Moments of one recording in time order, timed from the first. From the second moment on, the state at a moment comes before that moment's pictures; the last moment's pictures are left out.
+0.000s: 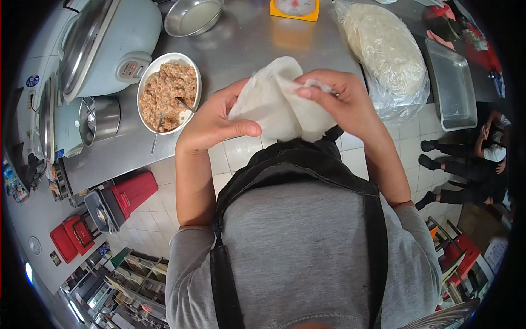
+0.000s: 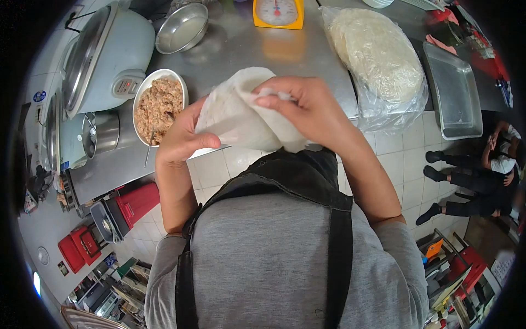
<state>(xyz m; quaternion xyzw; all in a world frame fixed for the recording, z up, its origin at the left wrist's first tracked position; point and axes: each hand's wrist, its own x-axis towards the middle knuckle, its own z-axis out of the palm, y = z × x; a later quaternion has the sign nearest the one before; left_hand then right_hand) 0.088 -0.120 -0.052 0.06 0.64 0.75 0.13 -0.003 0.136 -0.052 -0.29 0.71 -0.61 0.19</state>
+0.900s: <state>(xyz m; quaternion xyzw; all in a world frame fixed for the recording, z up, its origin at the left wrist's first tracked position) 0.081 -0.098 -0.010 -0.21 0.62 0.75 0.00 -0.205 0.309 -0.103 -0.27 0.89 -0.25 -0.26</state>
